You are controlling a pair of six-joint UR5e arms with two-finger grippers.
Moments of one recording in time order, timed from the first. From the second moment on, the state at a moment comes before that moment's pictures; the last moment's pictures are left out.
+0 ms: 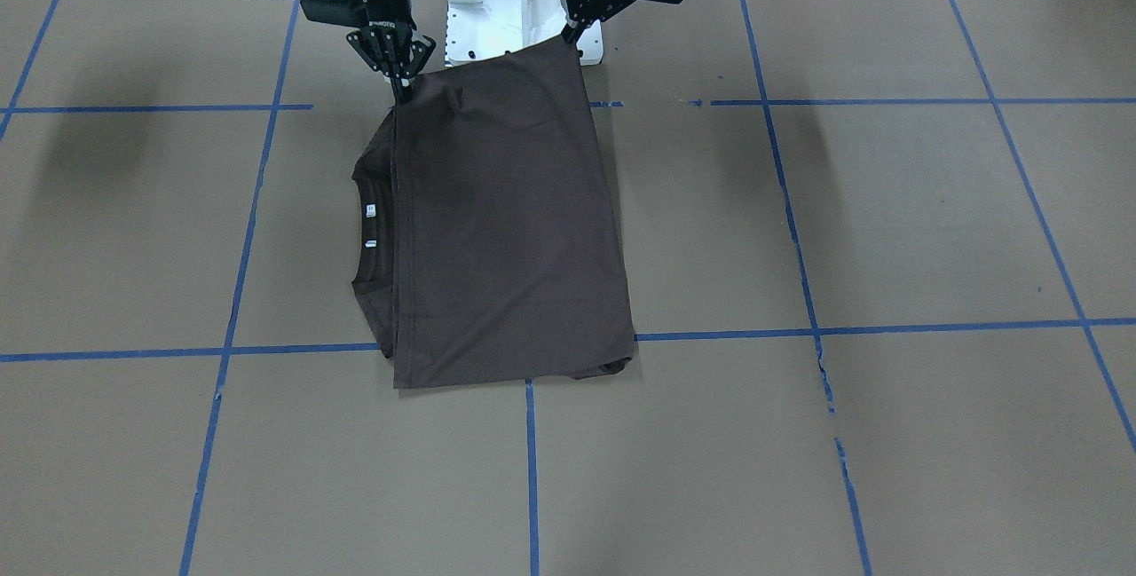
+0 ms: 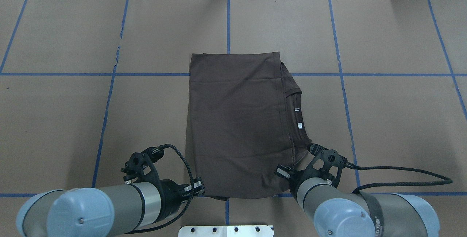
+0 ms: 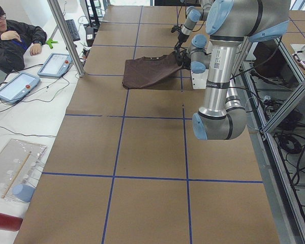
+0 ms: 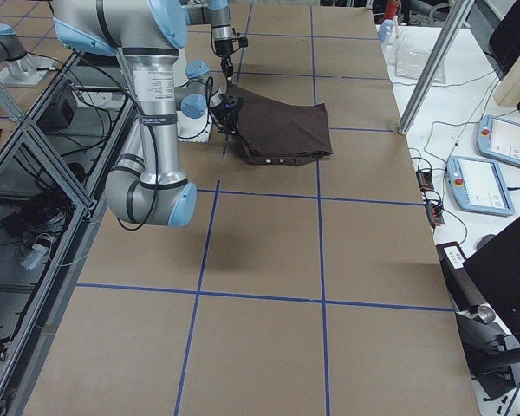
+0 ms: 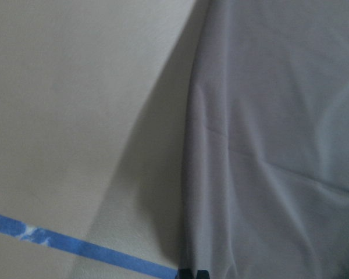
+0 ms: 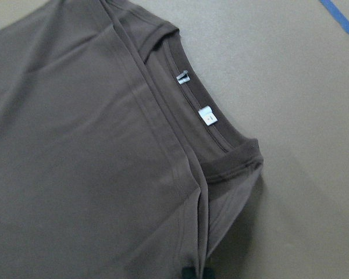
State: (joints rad) left arm -0.12 -1.87 -2.27 -1.84 -1.54 -1.91; right arm 0.06 -1.36 2.27 -1.62 1.24 1.96
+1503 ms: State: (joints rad) left arm -0.47 -2.03 -2.12 -1.56 -1.65 -1.60; right arm 0.31 -1.04 2.05 -1.81 1.37 1.85
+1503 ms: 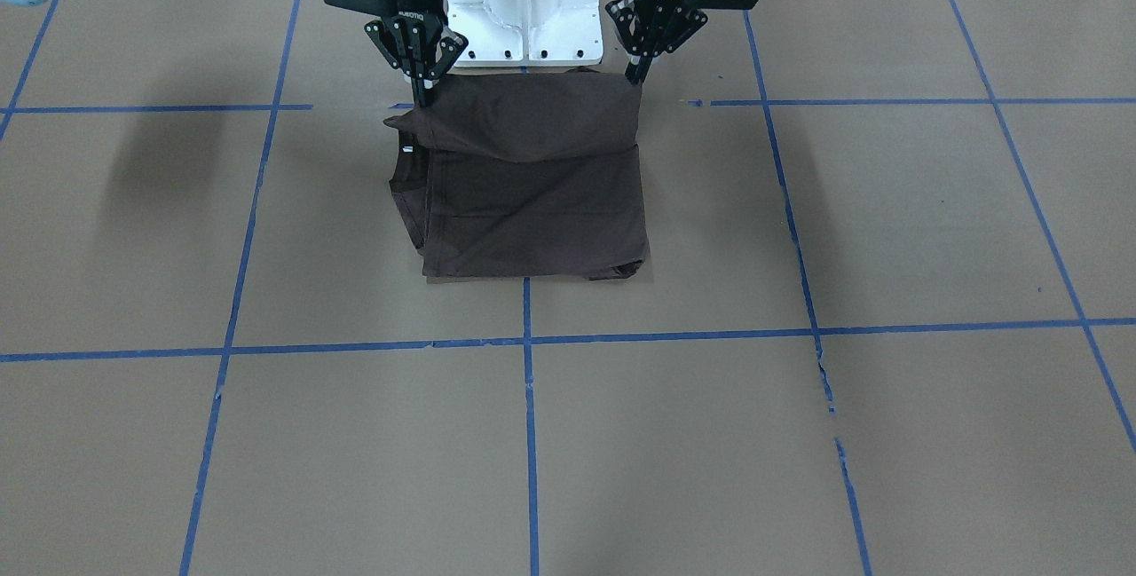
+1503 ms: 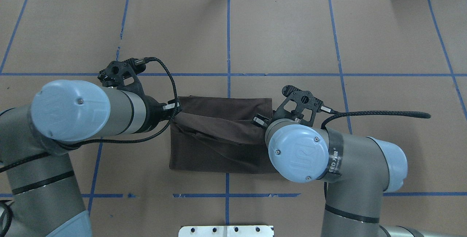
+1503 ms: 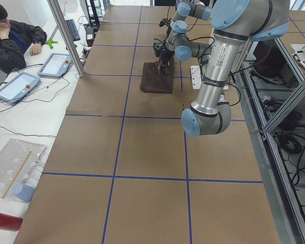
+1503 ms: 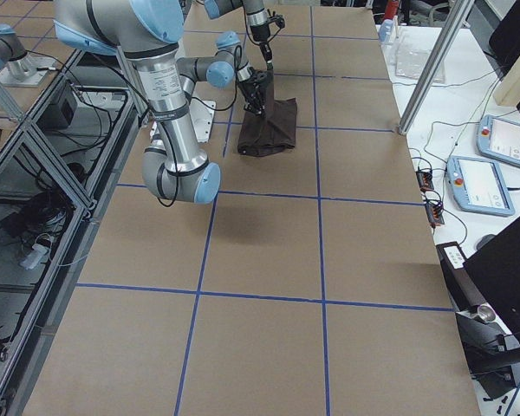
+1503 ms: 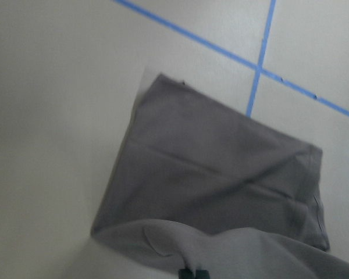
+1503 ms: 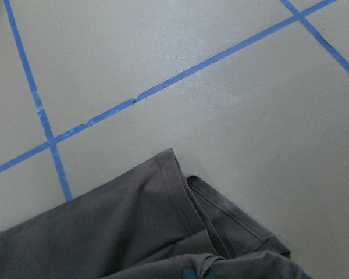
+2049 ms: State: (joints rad) left arm -0.51 -2.05 -1.85 -1.78 -1.64 -1.58; right arm 0.35 -1.01 1.82 -1.65 1.37 1.82
